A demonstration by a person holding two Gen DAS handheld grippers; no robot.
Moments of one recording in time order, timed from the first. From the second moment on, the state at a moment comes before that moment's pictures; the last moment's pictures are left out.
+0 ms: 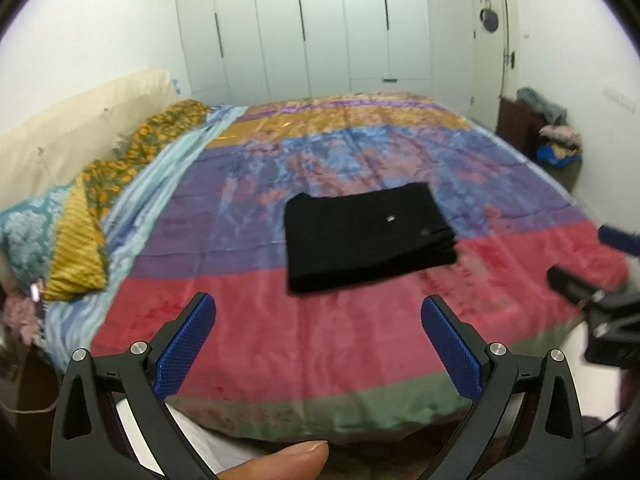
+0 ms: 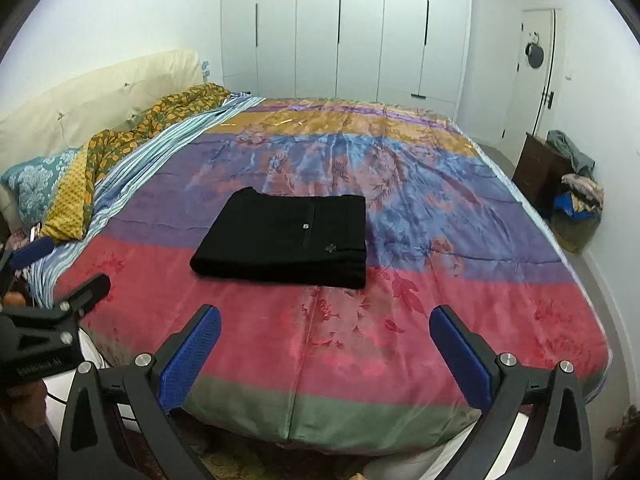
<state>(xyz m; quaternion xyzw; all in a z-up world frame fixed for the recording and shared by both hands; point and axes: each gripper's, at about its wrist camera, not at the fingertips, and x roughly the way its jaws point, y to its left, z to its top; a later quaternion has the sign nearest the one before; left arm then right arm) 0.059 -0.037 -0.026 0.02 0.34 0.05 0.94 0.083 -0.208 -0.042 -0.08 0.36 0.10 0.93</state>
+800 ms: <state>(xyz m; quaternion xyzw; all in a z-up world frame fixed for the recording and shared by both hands) 0.065 -0.041 -0.028 -0.02 0.38 0.02 0.92 0.085 -0.207 -0.052 -0.08 0.39 0.07 0.92</state>
